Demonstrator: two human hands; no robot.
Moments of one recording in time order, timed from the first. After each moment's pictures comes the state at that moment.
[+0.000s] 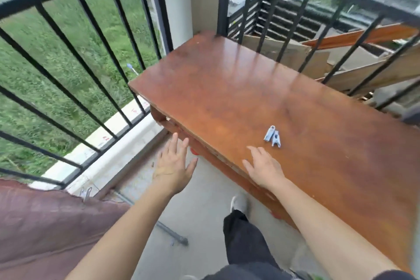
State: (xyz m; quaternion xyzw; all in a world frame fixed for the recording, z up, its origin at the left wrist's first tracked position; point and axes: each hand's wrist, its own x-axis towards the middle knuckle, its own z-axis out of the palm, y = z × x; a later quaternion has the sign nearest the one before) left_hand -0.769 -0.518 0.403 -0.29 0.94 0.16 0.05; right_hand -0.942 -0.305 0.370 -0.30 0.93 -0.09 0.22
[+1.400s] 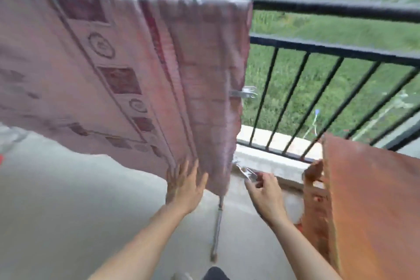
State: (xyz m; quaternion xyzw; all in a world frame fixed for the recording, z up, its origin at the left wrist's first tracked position) left_hand -0.508 -0.481 0.467 -0.80 0.58 0.14 -0.03; right_hand -0.735 -0.524 0.446 -0.64 0.65 -0.26 0.33
